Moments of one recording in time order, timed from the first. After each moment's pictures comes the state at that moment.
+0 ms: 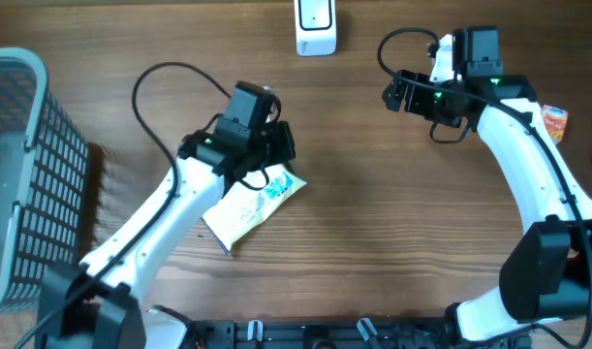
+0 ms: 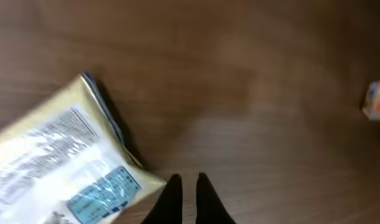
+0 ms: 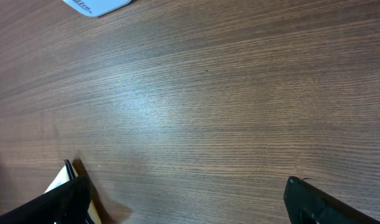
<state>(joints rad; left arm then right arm) -0.46 1.53 1.11 -0.54 0.18 -0.69 0.06 1.71 1.36 -0.72 -0.28 0.29</state>
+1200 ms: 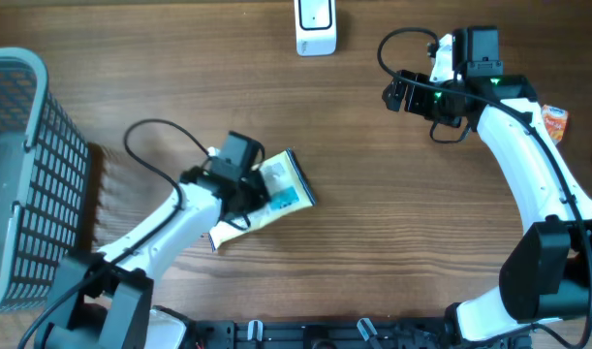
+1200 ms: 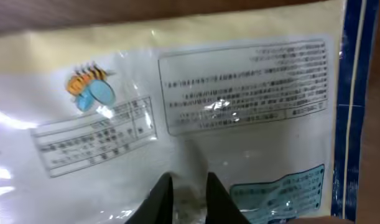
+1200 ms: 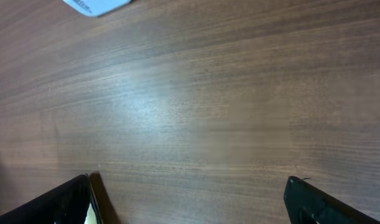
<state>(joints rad) -0.44 1.53 0.77 -0.52 0.10 -0.78 0.06 1.71 1.36 -0.72 -0.28 0.29</state>
